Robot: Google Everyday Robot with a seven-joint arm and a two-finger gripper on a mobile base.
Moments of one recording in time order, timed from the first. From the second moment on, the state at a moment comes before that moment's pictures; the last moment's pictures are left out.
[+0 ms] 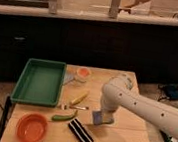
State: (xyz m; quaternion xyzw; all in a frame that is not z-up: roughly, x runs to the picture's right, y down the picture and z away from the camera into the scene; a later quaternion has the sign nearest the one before) arm 0.108 0.183 0.741 -0.30 -0.05 -0.10 0.95
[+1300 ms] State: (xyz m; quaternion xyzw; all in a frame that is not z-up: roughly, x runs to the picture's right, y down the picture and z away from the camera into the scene) arm -0.010 0.128 0.742 -0.28 -0.05 -0.16 0.94
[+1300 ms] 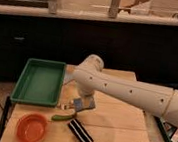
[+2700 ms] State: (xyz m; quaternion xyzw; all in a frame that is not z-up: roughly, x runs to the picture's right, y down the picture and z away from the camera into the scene) arm -0.055 0.099 0.757 -0.25 -0.06 -0.20 0.94
